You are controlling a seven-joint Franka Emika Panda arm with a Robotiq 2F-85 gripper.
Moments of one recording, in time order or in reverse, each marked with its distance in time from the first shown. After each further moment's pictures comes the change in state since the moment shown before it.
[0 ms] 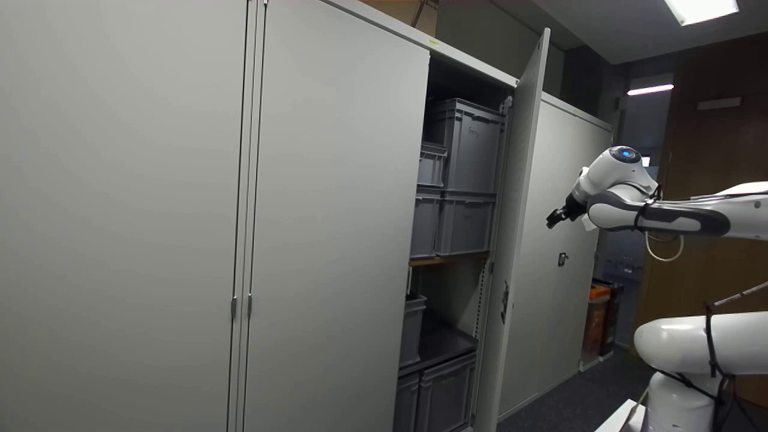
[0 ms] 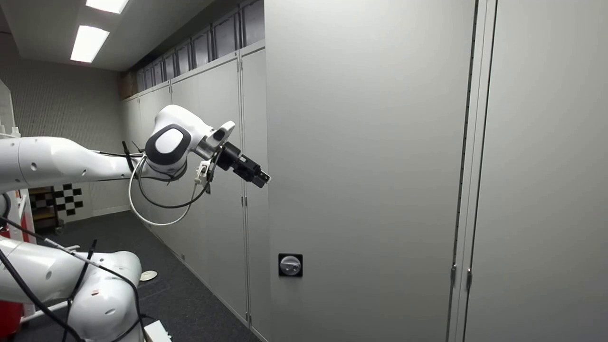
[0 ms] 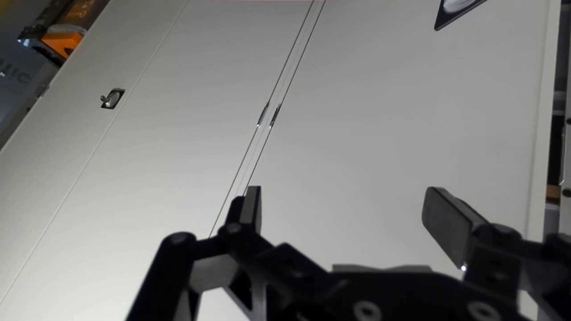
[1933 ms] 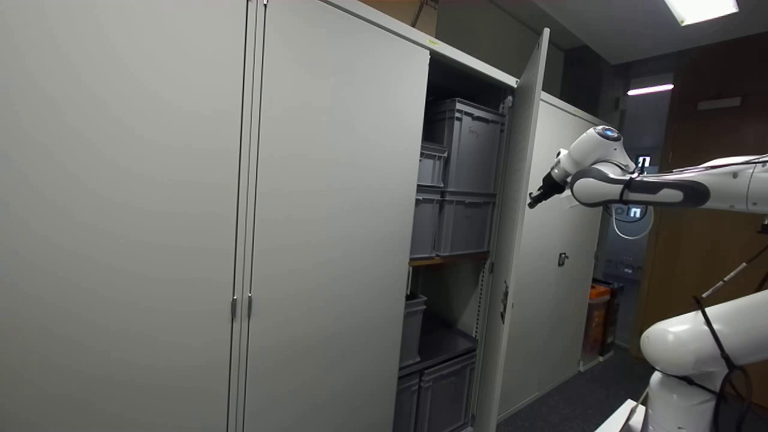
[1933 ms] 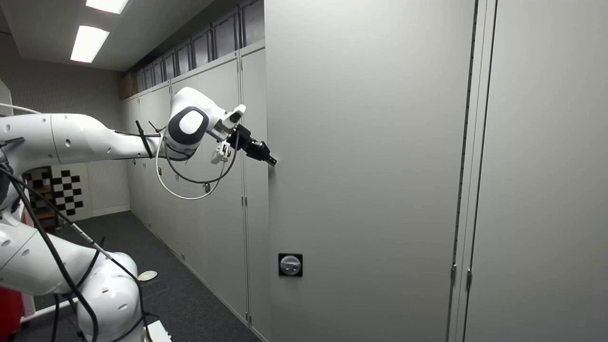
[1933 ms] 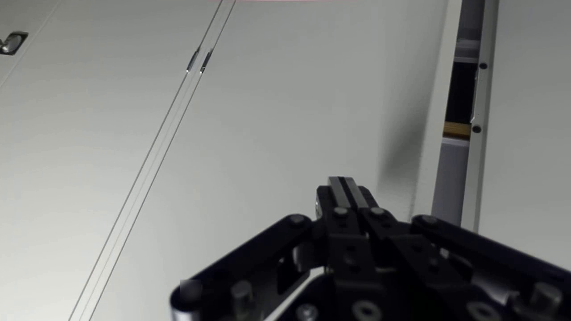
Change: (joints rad) arm 0.171 0.223 -0.033 0.228 0.029 0.018 -0.005
